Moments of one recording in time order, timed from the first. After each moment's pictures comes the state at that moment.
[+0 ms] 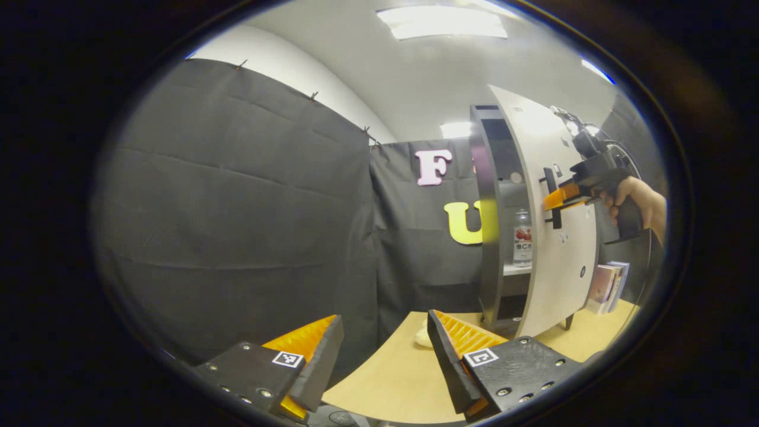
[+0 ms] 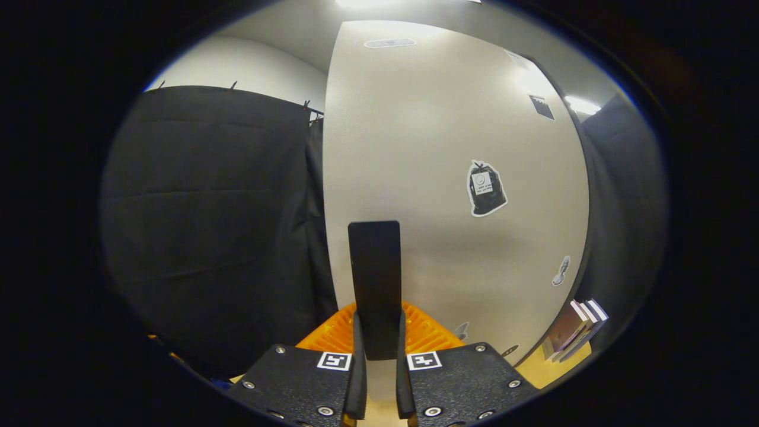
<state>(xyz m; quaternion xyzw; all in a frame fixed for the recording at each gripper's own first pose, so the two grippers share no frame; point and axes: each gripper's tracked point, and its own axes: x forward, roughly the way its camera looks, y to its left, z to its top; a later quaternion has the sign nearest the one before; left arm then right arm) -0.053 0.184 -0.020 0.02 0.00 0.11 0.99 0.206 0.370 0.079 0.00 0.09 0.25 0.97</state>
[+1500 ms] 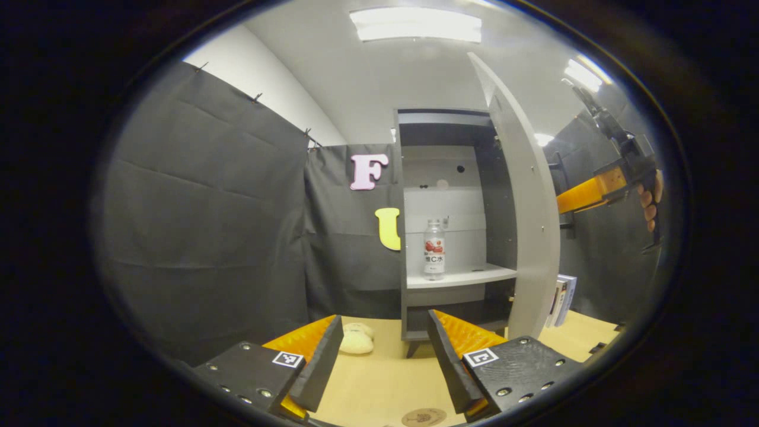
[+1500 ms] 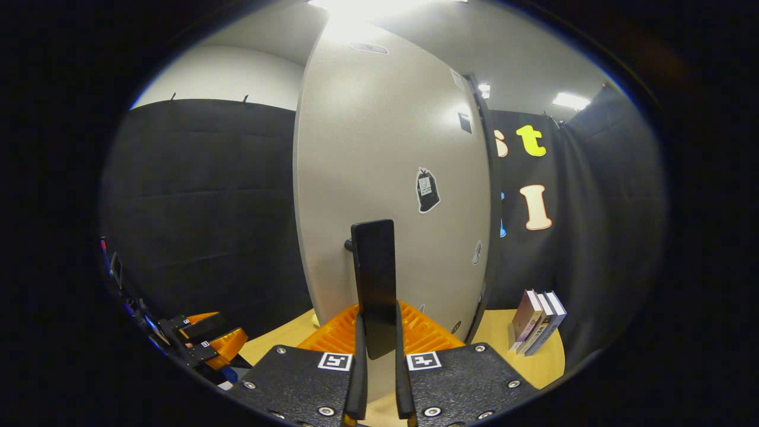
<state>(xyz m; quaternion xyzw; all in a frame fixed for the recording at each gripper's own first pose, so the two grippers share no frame) -0.023 -0.021 -0.004 0.01 0.00 -0.02 1.00 0.171 0.297 0.083 0.00 0.08 0.27 0.96</state>
